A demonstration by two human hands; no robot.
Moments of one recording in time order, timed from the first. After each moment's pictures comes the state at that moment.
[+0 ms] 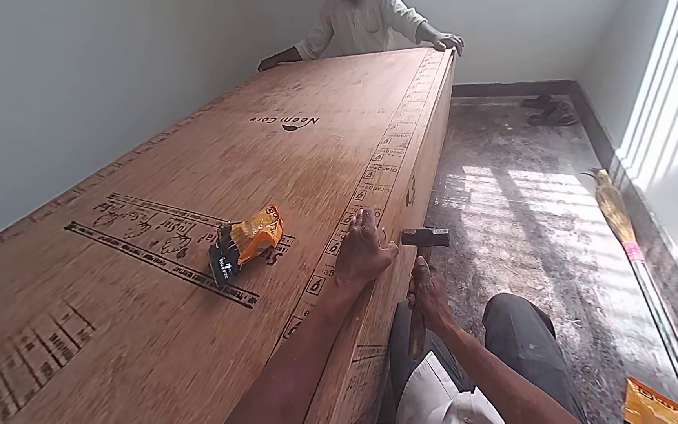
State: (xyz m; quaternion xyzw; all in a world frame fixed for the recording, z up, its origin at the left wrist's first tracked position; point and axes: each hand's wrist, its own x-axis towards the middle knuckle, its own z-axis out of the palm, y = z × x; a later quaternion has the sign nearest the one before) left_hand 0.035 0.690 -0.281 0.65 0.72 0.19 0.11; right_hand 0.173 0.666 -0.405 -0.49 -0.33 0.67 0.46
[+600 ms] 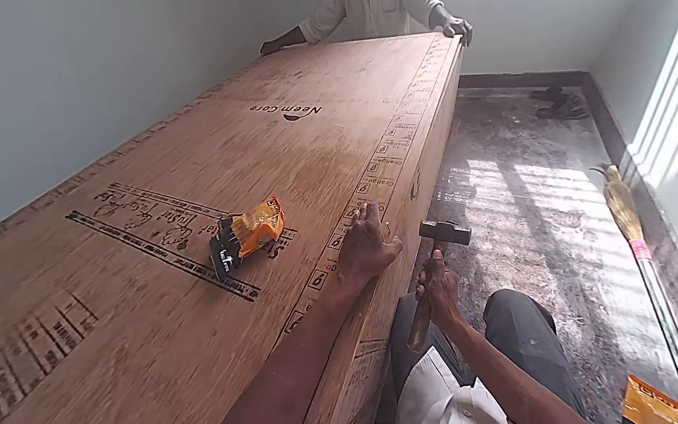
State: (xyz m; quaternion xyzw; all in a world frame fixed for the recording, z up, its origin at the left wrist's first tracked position) left_hand 0.036 0.689 -0.280 0.65 0.72 0.18 0.12; right_hand 0.180 0.669 -0.401 -0.48 -0.24 0.67 0.51
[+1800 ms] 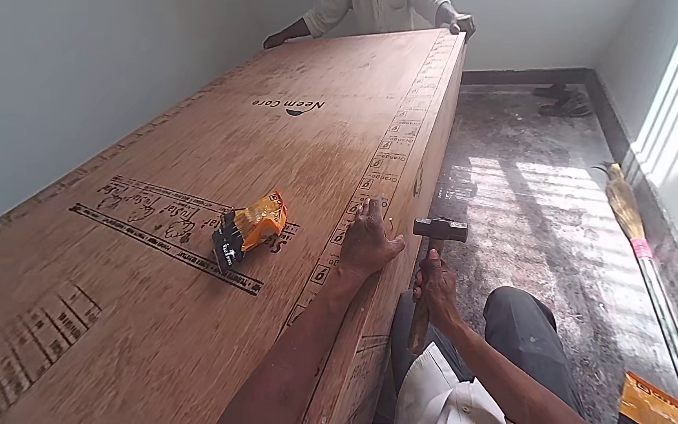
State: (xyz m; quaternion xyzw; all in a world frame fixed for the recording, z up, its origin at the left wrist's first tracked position) left_hand 0.031 0.689 -0.284 0.67 0.70 0.21 0.11; right_hand 0.174 0.656 -0.395 -0.45 -0.28 0.67 0.52
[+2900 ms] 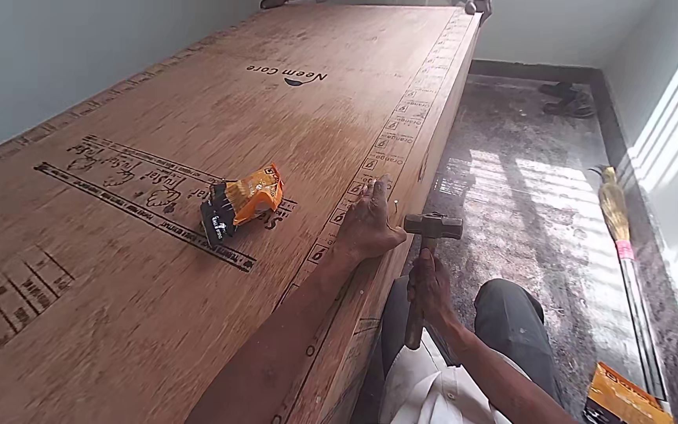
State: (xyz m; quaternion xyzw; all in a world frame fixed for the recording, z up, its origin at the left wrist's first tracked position) left_hand 0.024 0.684 -0.281 0.69 0.69 0.18 0.16; right_hand 0.176 0.633 -0.401 -0.45 -0.41 0.63 0.48
